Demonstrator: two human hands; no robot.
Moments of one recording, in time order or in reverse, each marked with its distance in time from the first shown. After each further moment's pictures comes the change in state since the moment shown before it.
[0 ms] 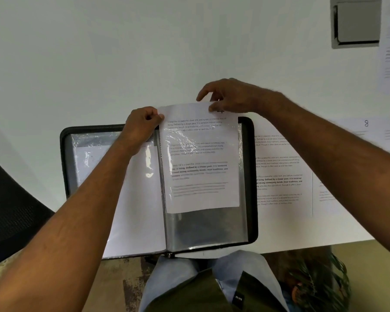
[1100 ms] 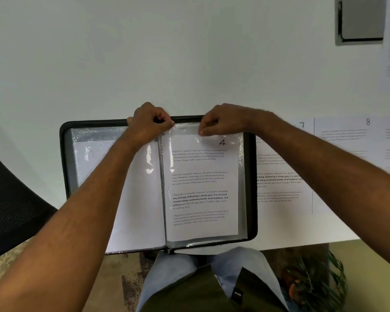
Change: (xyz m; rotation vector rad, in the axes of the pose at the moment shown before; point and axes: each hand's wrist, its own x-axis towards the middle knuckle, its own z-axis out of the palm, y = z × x) left_hand 0.006 -0.015 0.003 0.325 -0.079 0.200; right_hand -0.010 0.001 0.051 -0.023 -0.165 0.009
